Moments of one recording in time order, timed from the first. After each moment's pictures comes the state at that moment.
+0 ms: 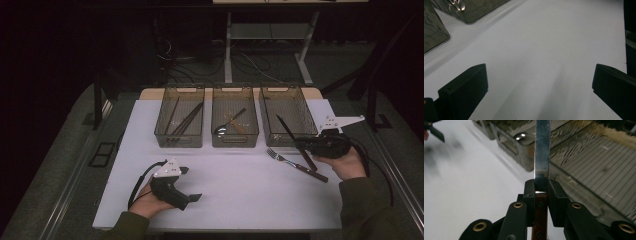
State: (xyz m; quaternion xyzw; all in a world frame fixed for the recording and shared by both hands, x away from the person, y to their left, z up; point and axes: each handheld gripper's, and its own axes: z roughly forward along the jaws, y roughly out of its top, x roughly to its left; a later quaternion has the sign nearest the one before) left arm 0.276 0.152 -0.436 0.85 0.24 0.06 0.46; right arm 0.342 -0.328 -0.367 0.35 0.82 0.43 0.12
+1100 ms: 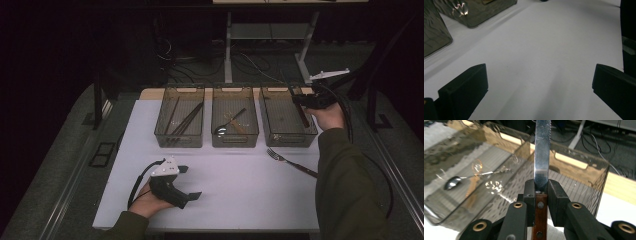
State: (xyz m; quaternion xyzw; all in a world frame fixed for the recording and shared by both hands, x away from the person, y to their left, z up) left arm 0.277 0.154 -0.436 0.84 0.24 0.05 0.48; right arm 0.465 -0.319 -0.334 0.47 0.77 0.38 0.19
